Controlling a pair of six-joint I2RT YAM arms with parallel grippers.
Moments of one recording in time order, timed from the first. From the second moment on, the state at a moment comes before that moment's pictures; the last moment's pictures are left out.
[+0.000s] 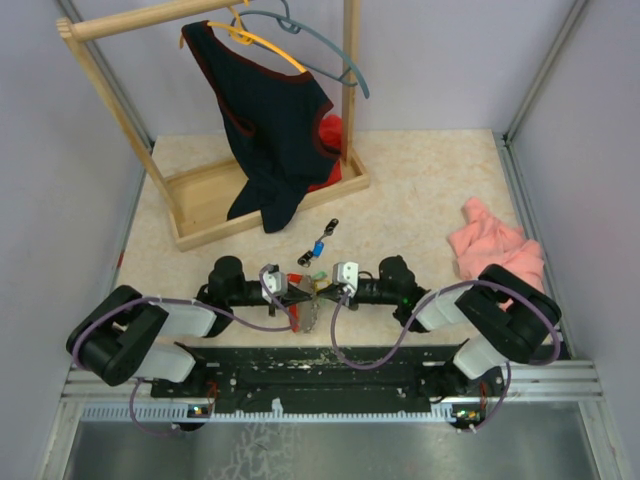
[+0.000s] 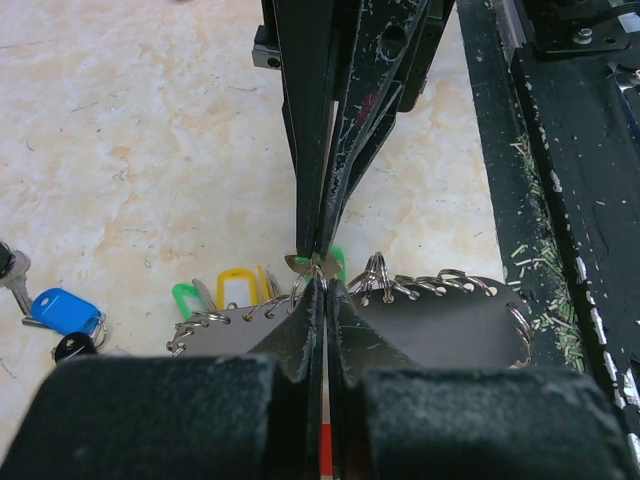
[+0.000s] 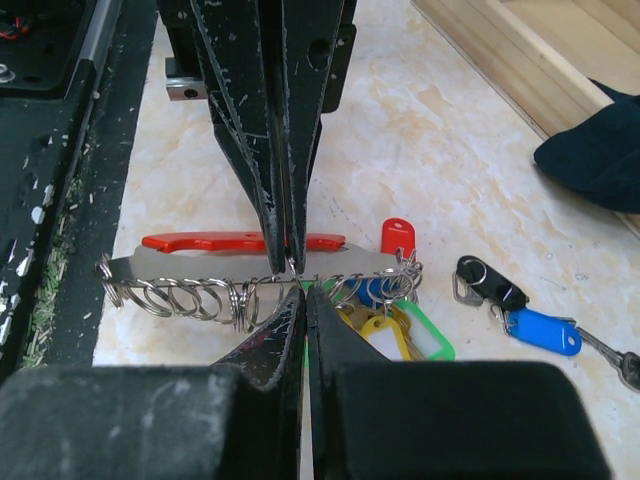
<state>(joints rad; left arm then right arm) -0.59 1.38 0.20 0.96 0.89 0.30 0.78 1.50 0.31 1.00 -0.65 -0.31</state>
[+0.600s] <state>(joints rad) -0.57 1.38 0.20 1.00 0.86 0.24 0.78 1.50 0.33 1.01 -0.67 -0.30</state>
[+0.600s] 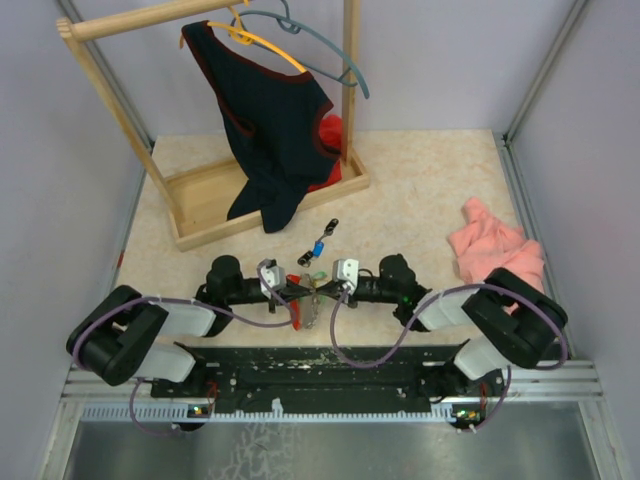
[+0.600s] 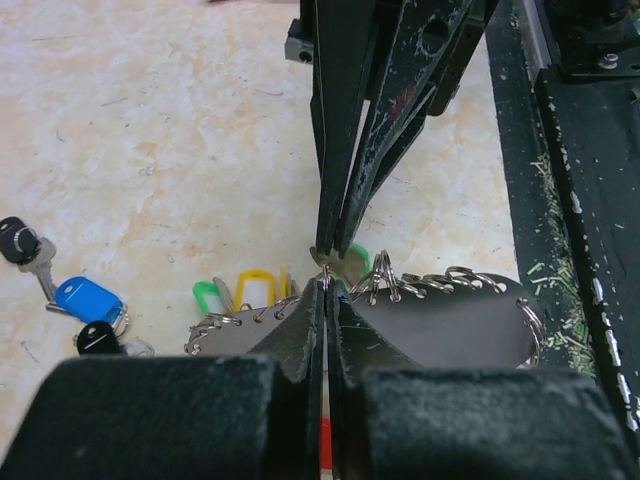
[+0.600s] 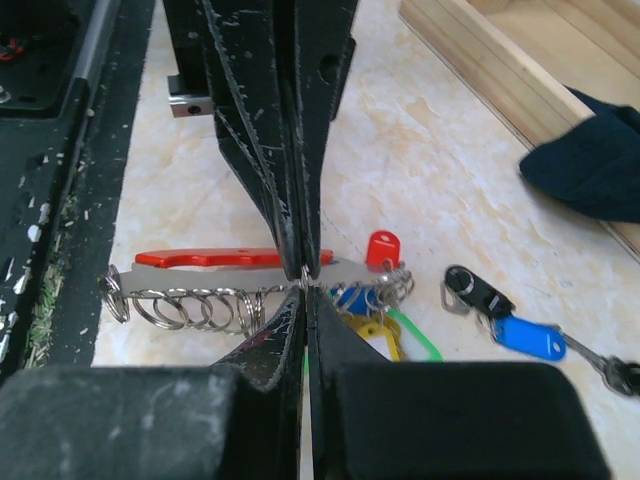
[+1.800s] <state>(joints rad) -0.56 1.38 0.19 1.05 0.76 0.21 0.82 1.55 0.42 0.65 0.31 0.06</state>
